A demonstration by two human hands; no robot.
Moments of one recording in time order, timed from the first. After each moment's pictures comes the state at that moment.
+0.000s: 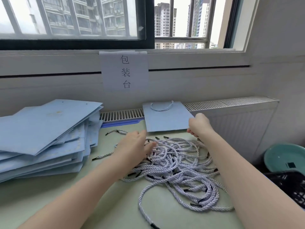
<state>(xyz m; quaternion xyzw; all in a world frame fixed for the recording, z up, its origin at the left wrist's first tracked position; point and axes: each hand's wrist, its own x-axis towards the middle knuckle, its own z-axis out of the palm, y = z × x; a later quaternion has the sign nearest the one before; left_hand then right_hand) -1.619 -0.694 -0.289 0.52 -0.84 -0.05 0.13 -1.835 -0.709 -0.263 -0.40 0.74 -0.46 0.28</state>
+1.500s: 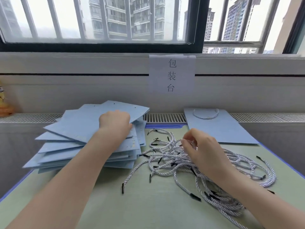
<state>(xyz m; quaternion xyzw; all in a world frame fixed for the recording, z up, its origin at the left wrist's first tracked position) -1.476 -0.718 -0.221 0.72 -0.67 0.14 0.02 -1.703 -0.669 -0.282 -0.76 0.53 -0.38 0.00</state>
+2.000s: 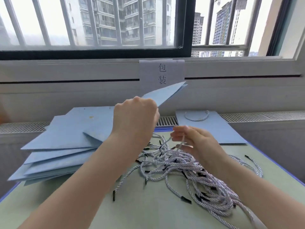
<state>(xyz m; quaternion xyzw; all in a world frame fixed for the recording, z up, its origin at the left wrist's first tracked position) -1.546 -0.663 -0.184 0.60 -0.71 0.30 0.22 -1.711 -0.676 -0.262 -0.54 0.41 -0.55 0.49</state>
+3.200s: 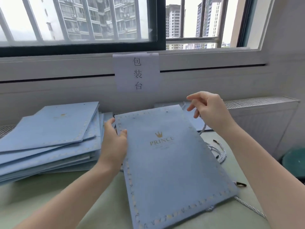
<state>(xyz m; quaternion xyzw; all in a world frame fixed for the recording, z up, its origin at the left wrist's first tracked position) -1.564 -0.680 -0.280 0.50 -0.53 -0.37 0.57 -1.812 -0.683 -0.227 -0.63 0.55 -0.53 0.11</state>
